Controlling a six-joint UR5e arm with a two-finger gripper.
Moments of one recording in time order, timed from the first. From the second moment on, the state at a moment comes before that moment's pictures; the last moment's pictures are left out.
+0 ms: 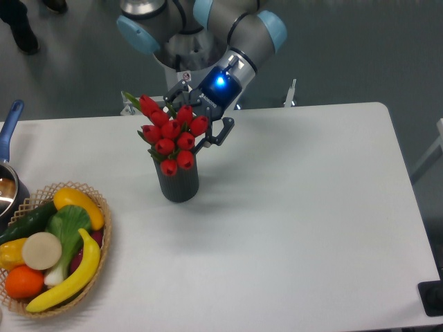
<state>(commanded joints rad) 2.82 -1.49 -2.37 -0.96 0.27 1.53</state>
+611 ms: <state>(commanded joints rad) 2.81 -1.52 -2.37 -0.96 0.25 1.59</state>
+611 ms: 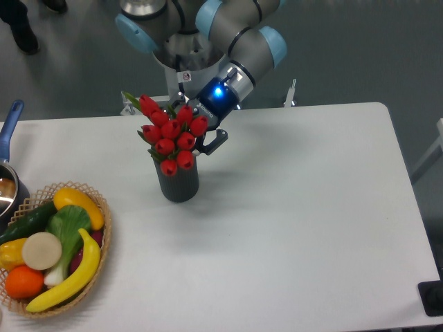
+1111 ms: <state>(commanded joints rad) 2.82 -1.52 -2.38 -0.96 0.25 1.60</state>
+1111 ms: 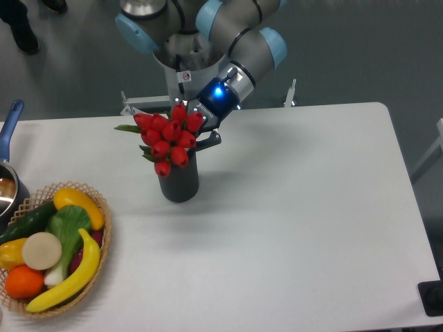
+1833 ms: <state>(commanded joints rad) 2.83 -1.40 -2.31 -0.97 0.14 1.43</state>
